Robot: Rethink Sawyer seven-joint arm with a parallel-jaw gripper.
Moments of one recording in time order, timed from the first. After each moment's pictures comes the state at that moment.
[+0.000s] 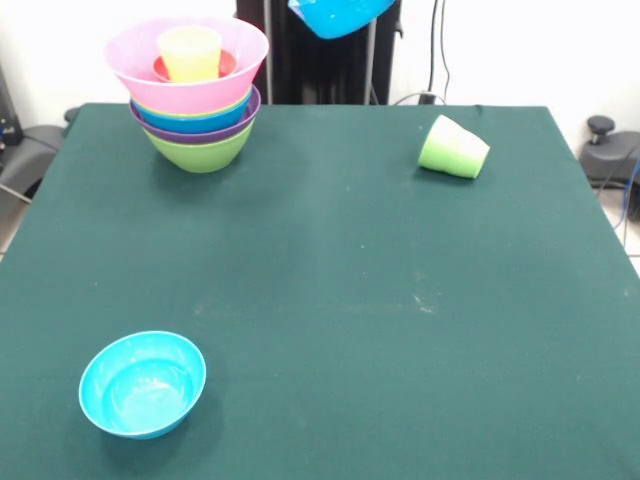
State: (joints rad) arm -0.76 -1.17 0.63 2.23 0.08 0.57 2.21
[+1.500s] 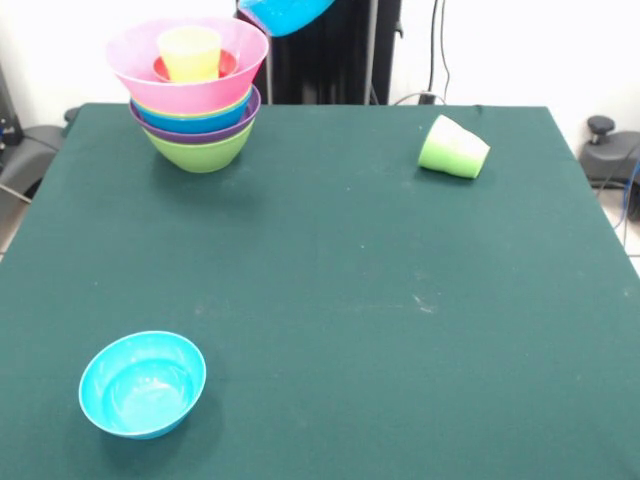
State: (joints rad) arm -1.05 -1.15 0.88 2.33 -0.02 0.57 2.21
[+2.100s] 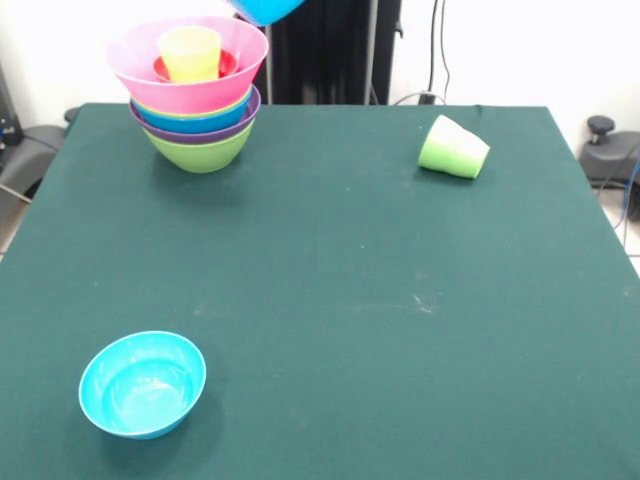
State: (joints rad) arm -1.20 -1.15 1.01 2.38 -0.02 0.58 2.21
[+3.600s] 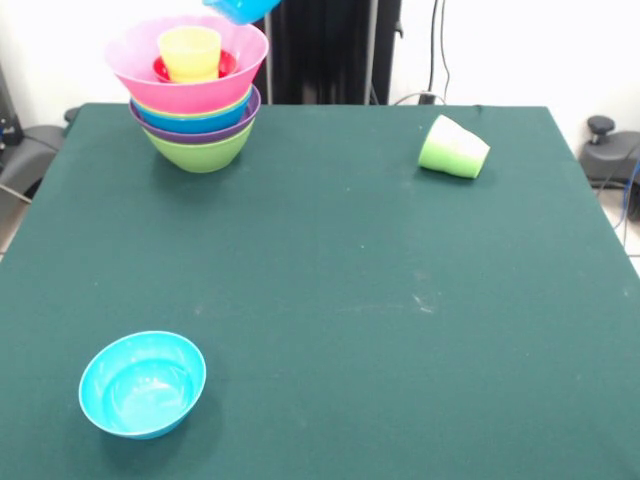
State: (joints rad) arm -1.31 -1.04 1.08 2.35 -0.17 0.73 2.21
